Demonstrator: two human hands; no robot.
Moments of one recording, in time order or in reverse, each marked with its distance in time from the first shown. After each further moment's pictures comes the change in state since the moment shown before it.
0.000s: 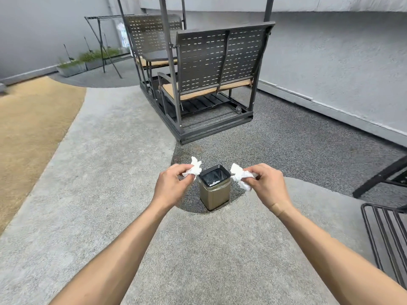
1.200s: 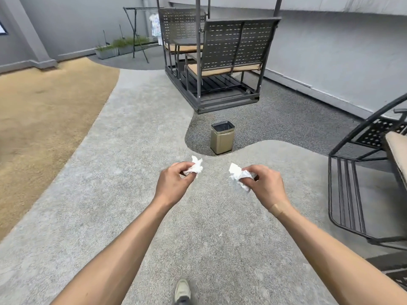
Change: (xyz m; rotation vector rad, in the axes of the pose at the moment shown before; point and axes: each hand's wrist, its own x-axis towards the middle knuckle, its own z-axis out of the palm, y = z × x) left_hand -0.716 0.141 -0.129 -0.025 0.098 -0.049; right_hand -0.678 -0.138 -0.179 -0.016 -0.058 -0.111
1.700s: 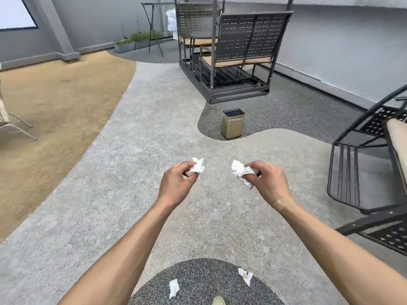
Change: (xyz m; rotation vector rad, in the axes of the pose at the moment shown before) left_hand -0.263 0.023 -0.077 0.032 0.062 -0.056; right_hand -0.238 -0.089 -0.046 -0.001 -0.053 -0.052
